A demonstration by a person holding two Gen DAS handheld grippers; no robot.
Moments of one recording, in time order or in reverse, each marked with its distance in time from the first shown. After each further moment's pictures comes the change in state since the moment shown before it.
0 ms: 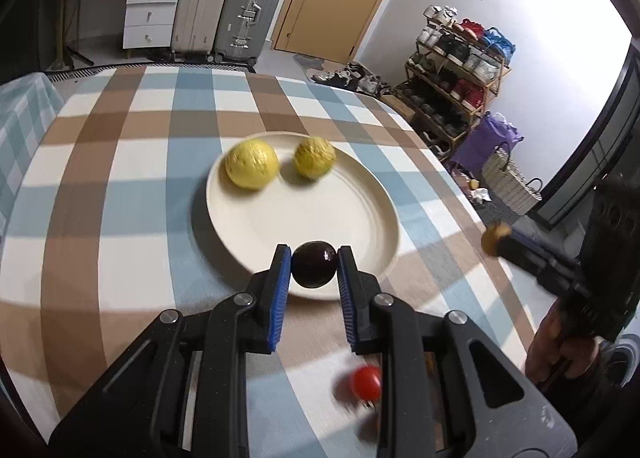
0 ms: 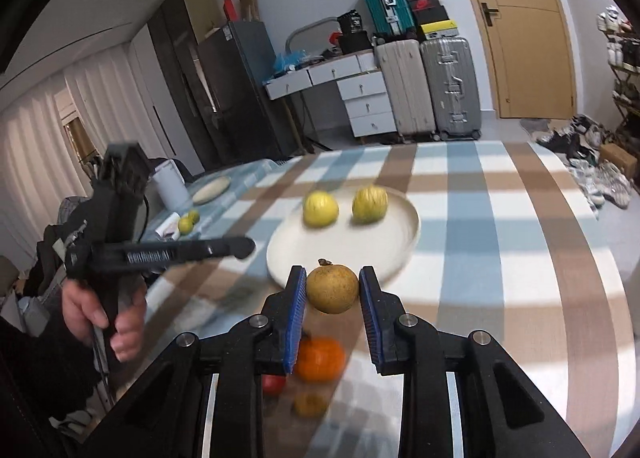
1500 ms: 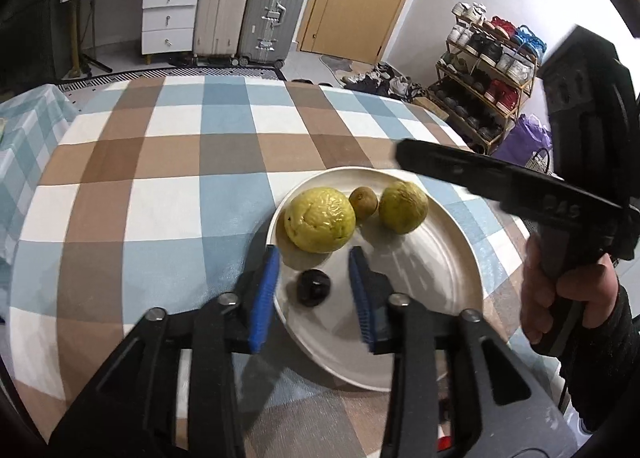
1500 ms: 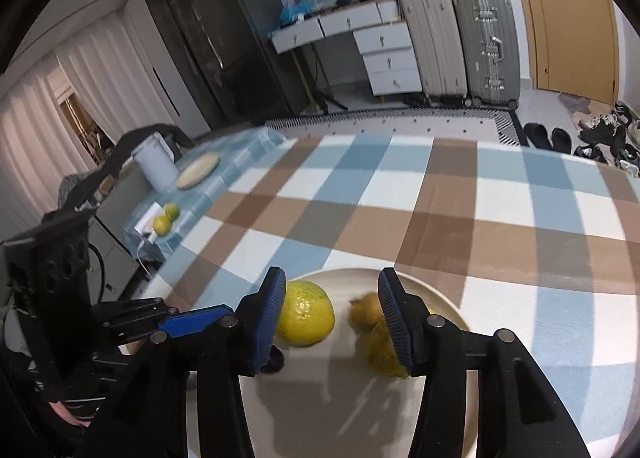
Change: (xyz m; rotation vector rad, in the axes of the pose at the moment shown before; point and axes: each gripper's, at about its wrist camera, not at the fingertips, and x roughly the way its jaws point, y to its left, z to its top) left arm 0.060 0.049 0.047 0.002 -0.016 0.108; right arm 0.197 -0.022 0.108 -0.017 0.187 0.054
